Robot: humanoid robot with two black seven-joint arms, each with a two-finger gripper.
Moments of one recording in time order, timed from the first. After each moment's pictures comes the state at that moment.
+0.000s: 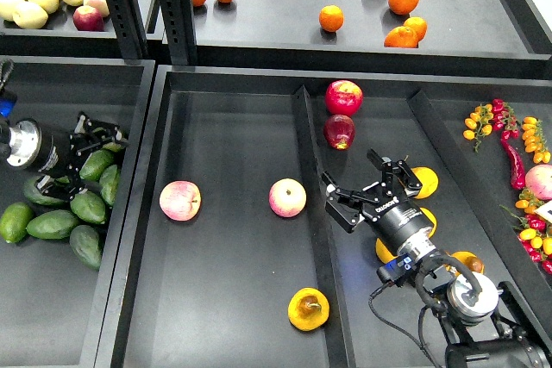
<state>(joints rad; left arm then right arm) -0.92 0.69 -0.37 -0.89 -0.04 -0.49 0.49 0.08 0.01 1.34 1.15 0.23 0.25 -0.42</state>
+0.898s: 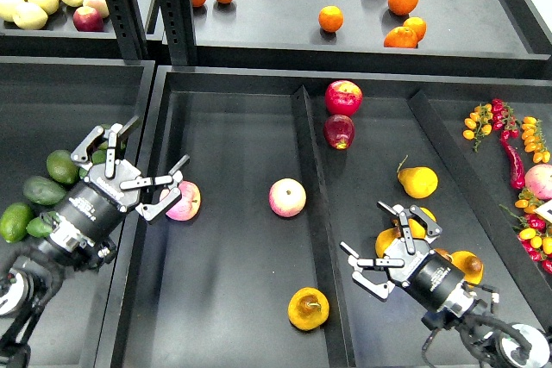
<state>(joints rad) 0.08 0.02 -1.45 -1.30 -0.21 -0.49 0.49 -0.02 -0.31 1.15 1.11 0.22 0.58 -0.49</state>
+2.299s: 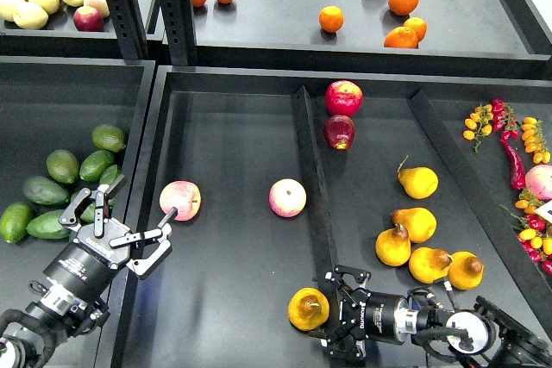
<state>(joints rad) 0.25 0.00 -1.46 -1.37 -0.15 -0.49 0.49 0.25 -0.15 0.79 0.71 -0.20 0.58 -0.49</state>
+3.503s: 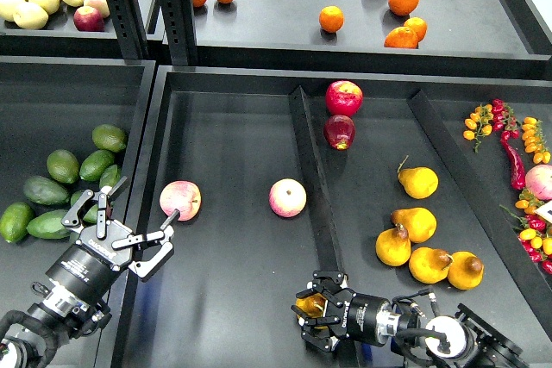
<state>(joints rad) 0.25 0.00 -1.46 -1.37 -0.15 -0.49 0.49 0.24 -0.05 0.90 0.61 -0.19 0.58 -0.49</state>
